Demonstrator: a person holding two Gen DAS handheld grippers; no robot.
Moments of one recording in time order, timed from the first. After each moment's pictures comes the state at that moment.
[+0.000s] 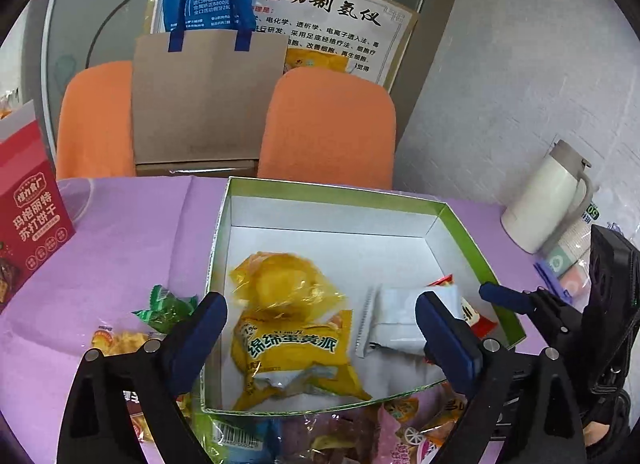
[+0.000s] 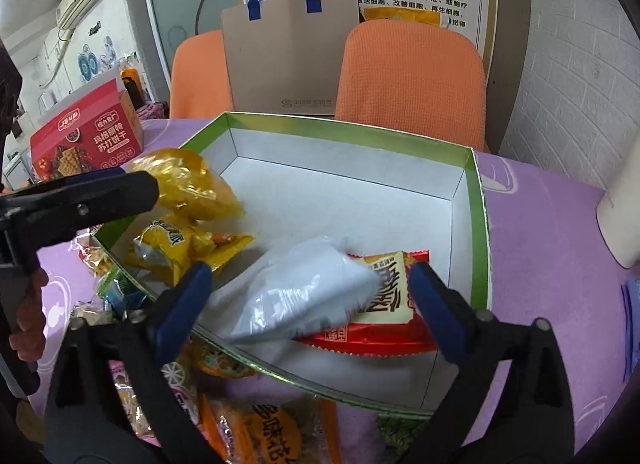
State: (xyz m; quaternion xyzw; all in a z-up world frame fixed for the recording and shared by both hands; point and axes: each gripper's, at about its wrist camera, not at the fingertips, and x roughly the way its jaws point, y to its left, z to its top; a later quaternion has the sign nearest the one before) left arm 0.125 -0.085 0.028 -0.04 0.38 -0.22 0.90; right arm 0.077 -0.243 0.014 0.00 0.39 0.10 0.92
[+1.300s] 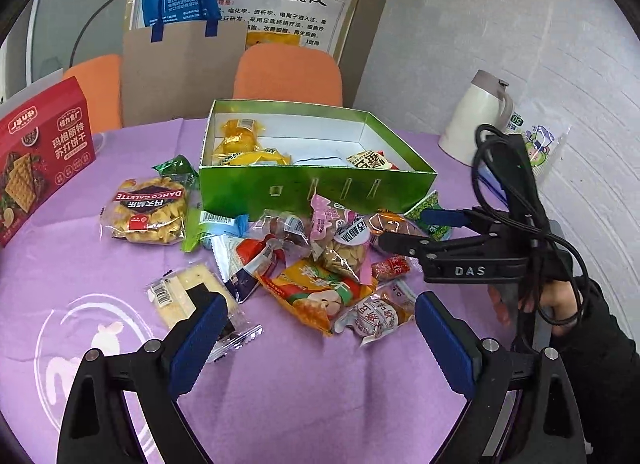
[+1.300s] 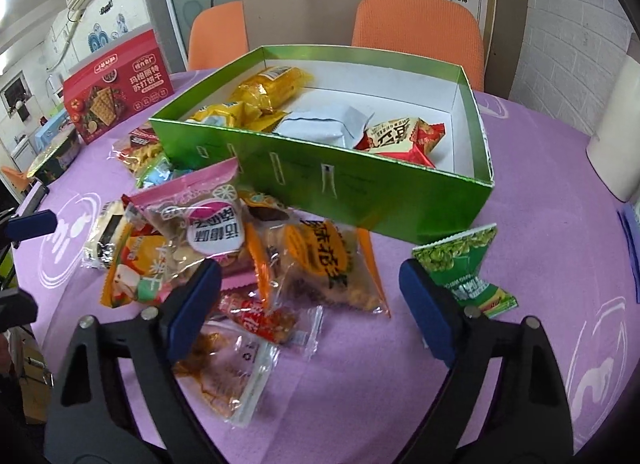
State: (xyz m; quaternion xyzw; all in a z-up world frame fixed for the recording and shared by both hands) left arm -0.052 -0.045 0.012 0.00 0.39 -0.29 0.87; right arm -0.014 -0.232 -0.015 0.00 0.43 0.11 0.89
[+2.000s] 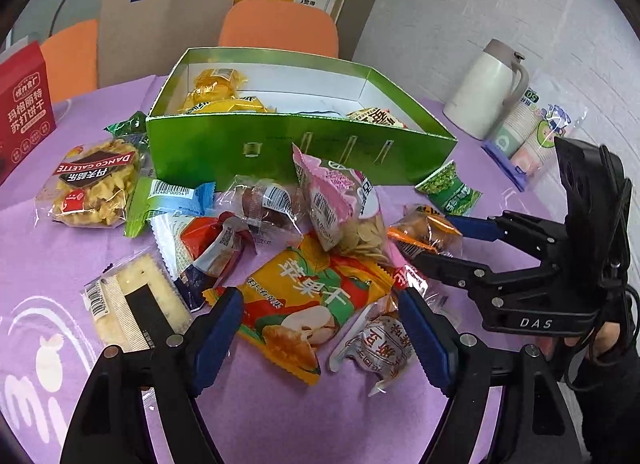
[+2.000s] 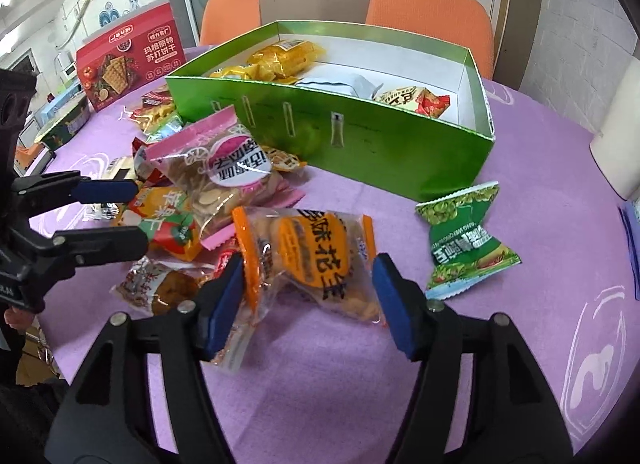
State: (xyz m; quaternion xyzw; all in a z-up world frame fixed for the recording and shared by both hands) left arm -0.013 -0.076 -0.032 0.00 0.45 -0.30 0.84; right arm -0.041 -0.235 -0.027 -0.02 0.45 0.13 0.88
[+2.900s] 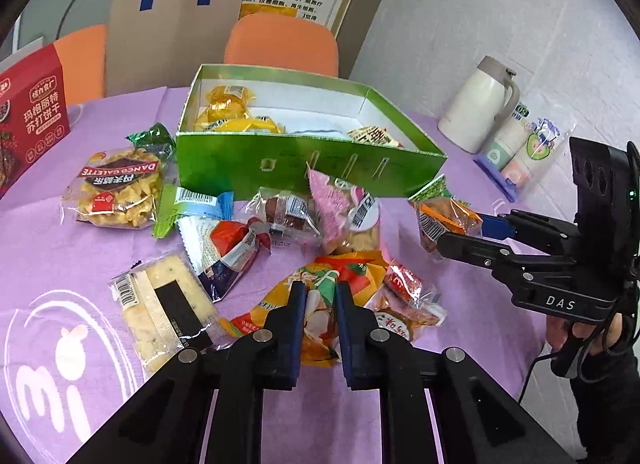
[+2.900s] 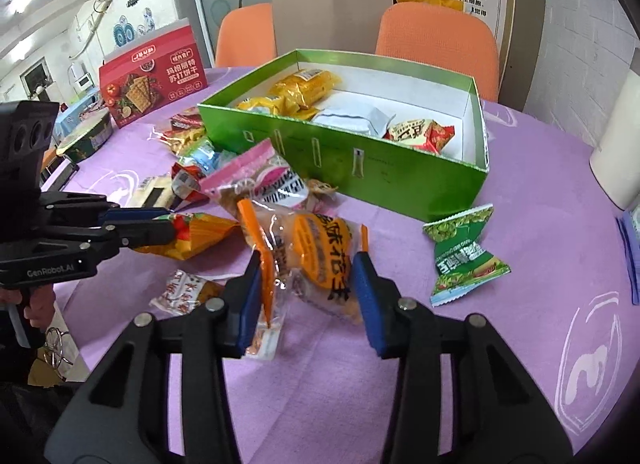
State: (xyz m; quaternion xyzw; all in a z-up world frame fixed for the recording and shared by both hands) left arm -0.026 -0.050 -0.009 -0.02 0.42 -0.31 0.85; right arm -0.061 -0.228 0.008 -0.01 0.41 0.15 0.90
